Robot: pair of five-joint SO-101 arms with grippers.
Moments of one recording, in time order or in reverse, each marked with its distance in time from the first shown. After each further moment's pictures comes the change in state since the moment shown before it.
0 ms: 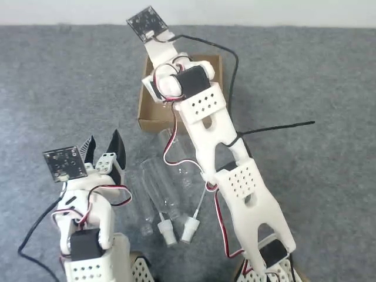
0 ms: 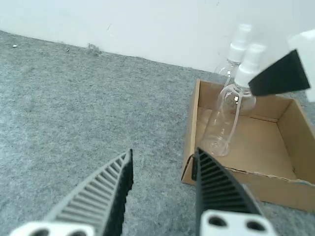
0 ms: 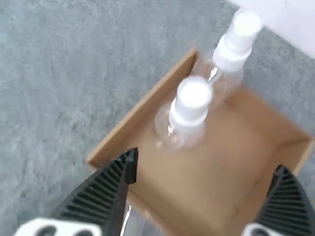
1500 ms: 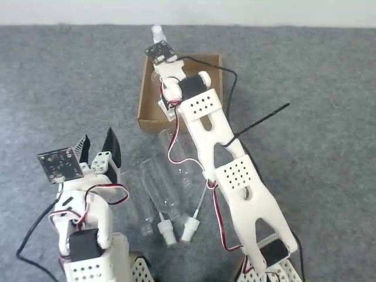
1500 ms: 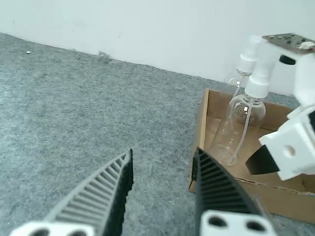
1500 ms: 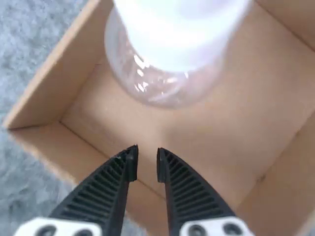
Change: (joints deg) left arm -2.2 0.0 0.0 -1.6 0.0; right arm 3.1 16.5 -0.4 -0.8 0.1
